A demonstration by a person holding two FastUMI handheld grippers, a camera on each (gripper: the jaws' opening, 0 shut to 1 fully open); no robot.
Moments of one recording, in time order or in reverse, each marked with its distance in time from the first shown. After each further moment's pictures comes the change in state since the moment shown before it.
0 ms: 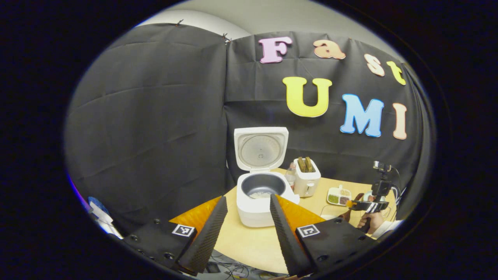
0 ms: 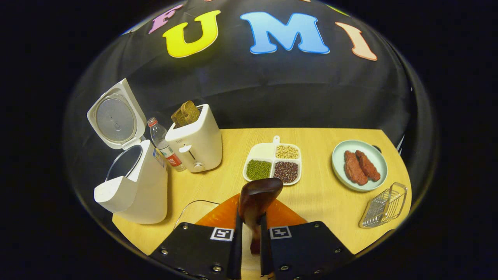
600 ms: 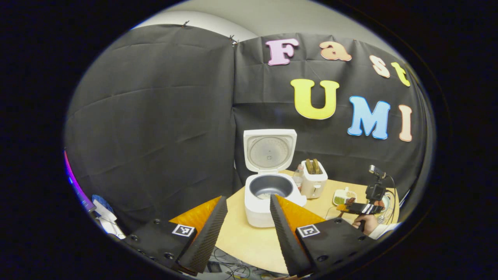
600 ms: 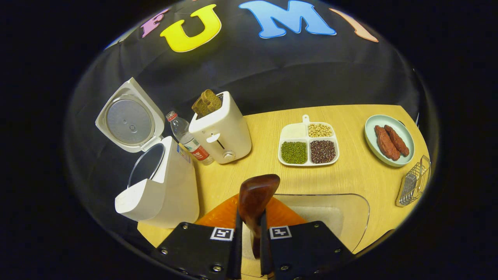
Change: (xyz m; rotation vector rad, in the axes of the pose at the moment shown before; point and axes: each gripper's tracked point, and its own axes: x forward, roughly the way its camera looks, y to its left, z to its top) left arm -0.014 0.017 0.001 -0.005 -0.014 0.058; right arm 0.004 0.067 -0.021 0.117 0.089 0.139
